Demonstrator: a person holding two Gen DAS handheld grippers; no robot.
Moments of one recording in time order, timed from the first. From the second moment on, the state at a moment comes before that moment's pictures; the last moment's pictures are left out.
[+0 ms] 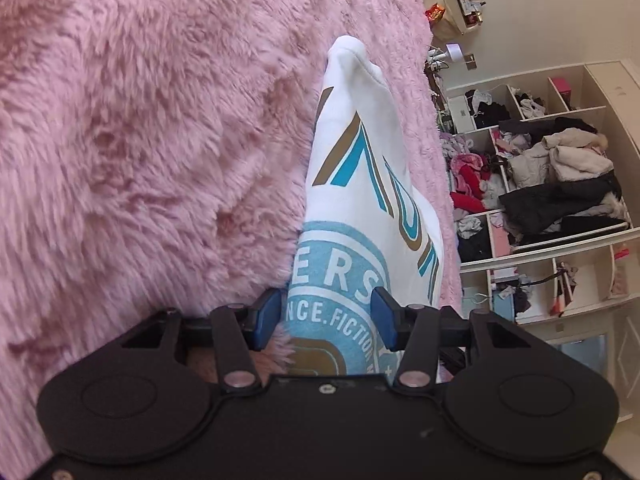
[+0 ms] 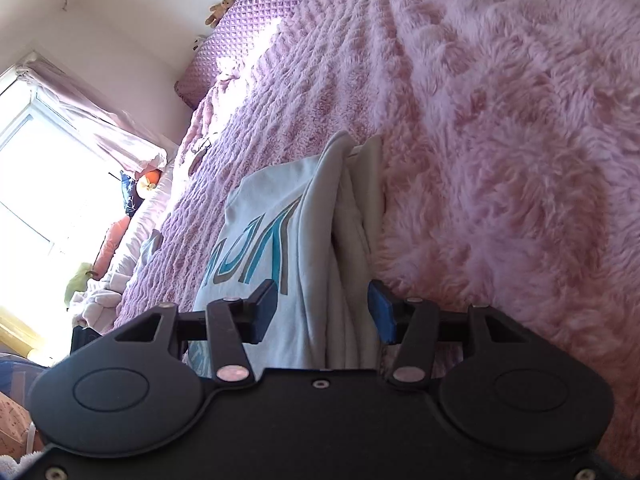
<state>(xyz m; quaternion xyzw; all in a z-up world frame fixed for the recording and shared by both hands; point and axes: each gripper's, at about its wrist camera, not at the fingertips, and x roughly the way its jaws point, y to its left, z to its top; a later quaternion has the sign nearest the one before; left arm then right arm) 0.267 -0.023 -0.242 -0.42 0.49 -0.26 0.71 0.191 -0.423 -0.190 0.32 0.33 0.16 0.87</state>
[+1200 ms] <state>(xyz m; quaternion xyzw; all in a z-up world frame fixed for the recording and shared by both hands) 0.288 -0.086 -0.167 -0.38 0.48 -0.28 0.74 0.227 -0.326 -0.116 0.20 0.38 0.09 0.90</state>
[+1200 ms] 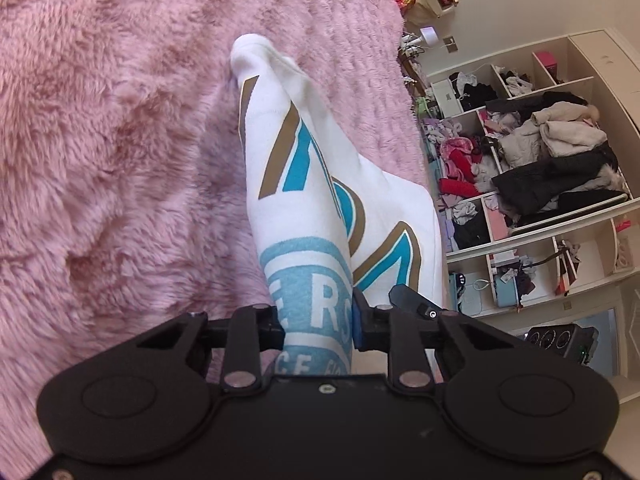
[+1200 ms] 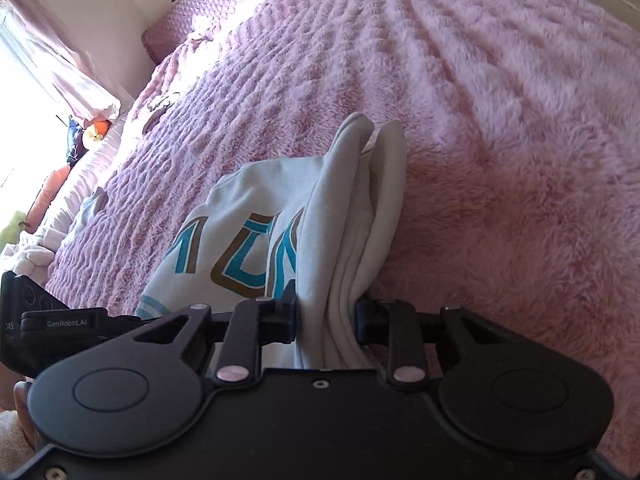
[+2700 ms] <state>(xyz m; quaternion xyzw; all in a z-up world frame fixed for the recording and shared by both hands) 0.177 0.183 -0.169 -0.42 0.47 -0.16 0.76 0.269 -0.160 -0.152 0.20 0.47 0.29 0.81</state>
